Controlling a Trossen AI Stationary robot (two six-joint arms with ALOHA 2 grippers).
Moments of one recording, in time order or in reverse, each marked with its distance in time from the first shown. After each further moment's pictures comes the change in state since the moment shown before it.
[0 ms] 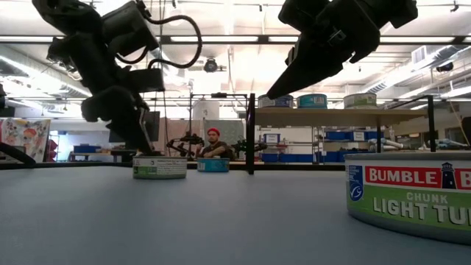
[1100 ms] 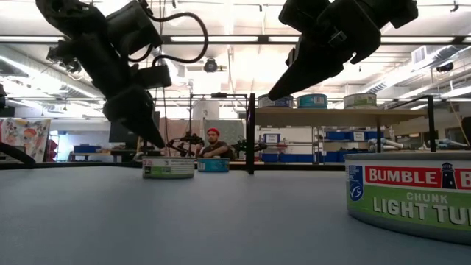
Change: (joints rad) left arm 0.032 0.005 0.000 0.090 -0.076 0.005; right arm 0.000 0.000 0.000 -0.008 0.000 0.001
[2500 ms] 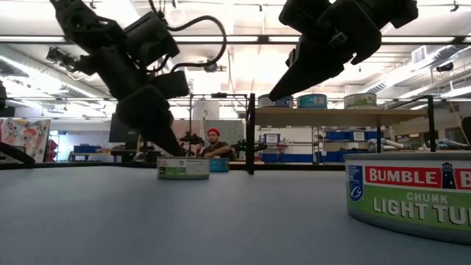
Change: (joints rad) left arm 0.019 0.173 0.040 0.184 0.219 0.024; right arm 0.000 0.000 0.000 -0.006 0.000 -0.001
